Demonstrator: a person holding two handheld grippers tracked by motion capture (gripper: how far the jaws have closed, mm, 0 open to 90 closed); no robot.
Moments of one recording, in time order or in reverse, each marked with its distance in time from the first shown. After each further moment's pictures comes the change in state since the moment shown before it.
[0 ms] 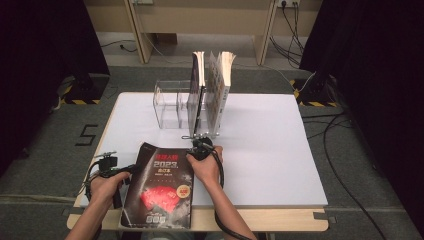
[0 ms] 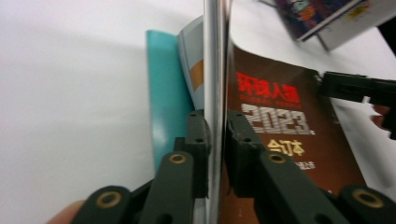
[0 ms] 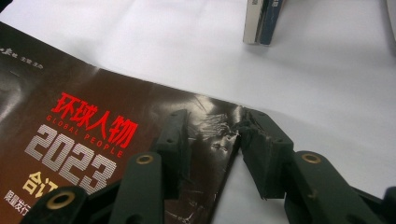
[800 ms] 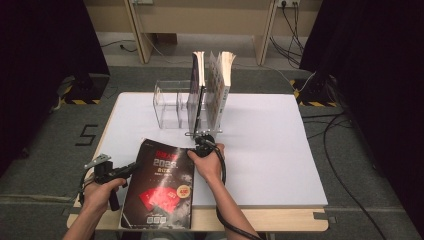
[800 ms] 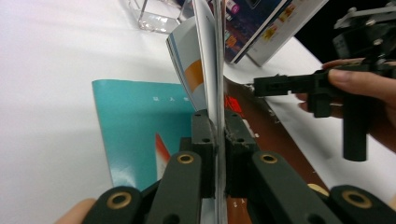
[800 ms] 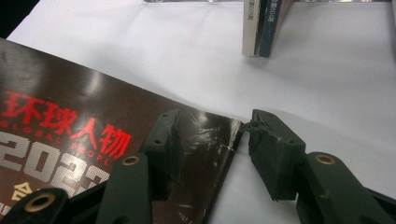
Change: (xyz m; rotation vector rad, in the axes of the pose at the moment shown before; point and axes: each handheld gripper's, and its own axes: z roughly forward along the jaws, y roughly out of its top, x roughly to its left) left arm 0.000 -0.009 -0.020 -0.153 -0.197 0.153; right arm -0.011 0.007 0.002 0.000 0.062 0.011
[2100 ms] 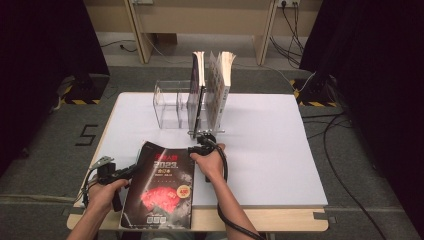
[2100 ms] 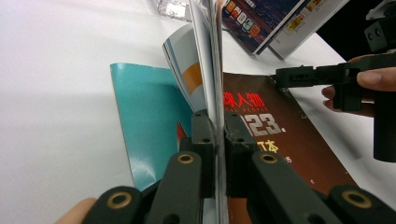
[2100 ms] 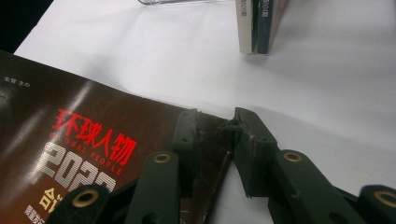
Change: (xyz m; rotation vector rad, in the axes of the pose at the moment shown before) left arm 0.008 -0.012 0.012 0.015 0.067 -0.008; right arm -0.006 0.000 0.003 0.004 0.040 0.062
